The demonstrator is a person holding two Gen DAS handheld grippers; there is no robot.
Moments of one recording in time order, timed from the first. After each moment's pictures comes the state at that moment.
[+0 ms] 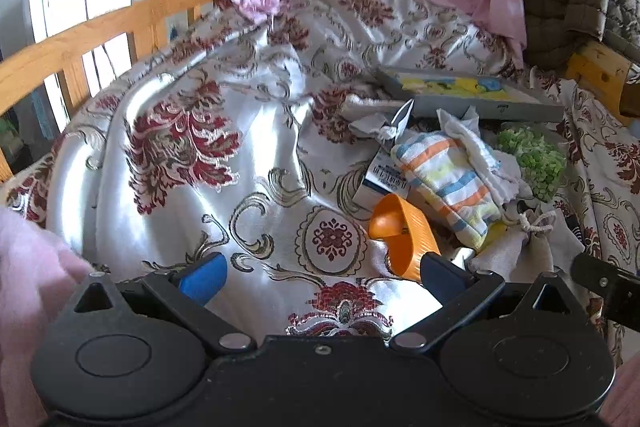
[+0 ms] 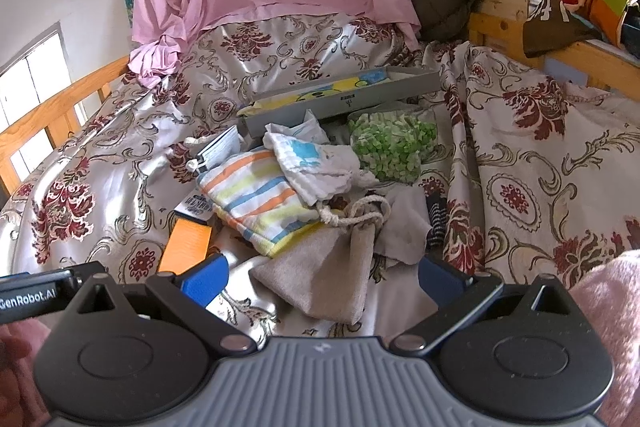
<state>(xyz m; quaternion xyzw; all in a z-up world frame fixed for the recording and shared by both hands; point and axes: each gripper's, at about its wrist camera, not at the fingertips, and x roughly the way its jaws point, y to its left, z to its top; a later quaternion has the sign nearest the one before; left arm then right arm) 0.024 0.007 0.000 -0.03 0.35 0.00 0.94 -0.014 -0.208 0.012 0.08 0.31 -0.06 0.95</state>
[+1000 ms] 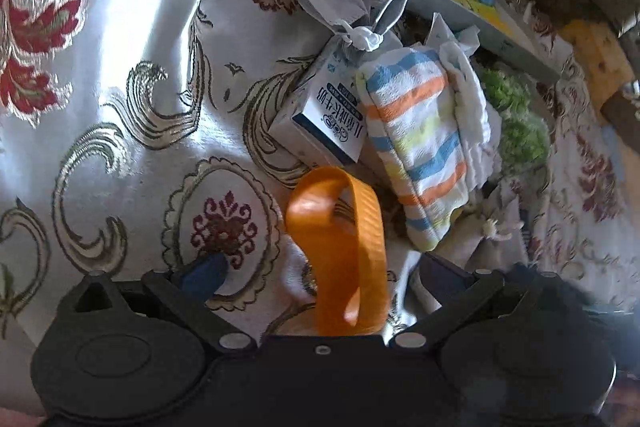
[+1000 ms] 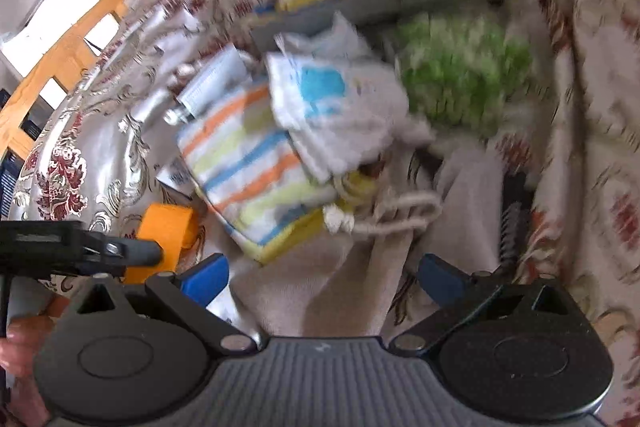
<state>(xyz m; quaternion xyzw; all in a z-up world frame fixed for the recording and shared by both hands) 0.179 0.012 -0.064 -0.20 0.58 -0.13 0.78 0.138 -0.268 -0.037 0.13 0.52 0.08 0.84</state>
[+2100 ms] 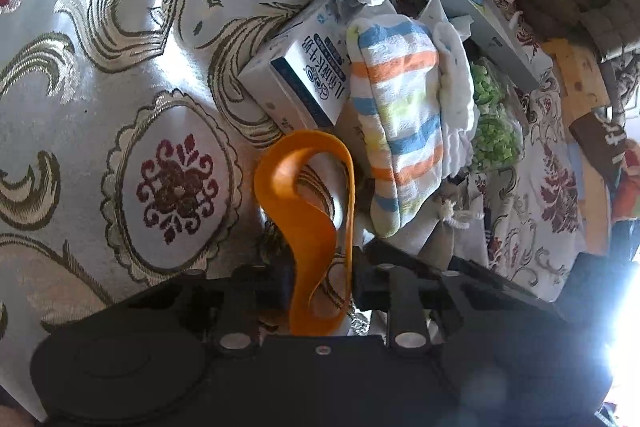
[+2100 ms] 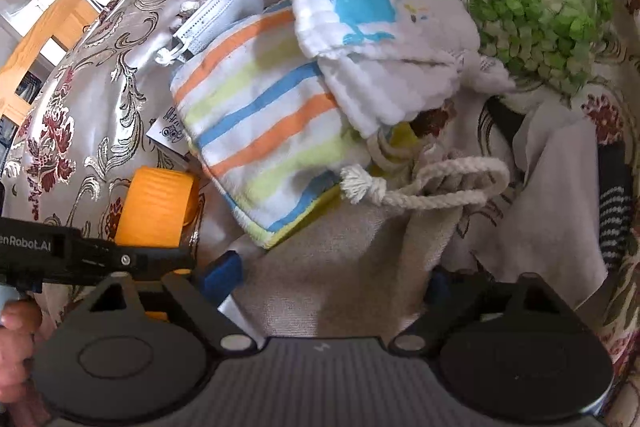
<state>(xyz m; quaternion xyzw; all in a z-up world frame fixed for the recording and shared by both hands) 0.175 0.008 -0.094 -0.28 0.59 -0.17 0.73 0.159 -0.238 -0.076 0.11 0.54 0.12 0.83</state>
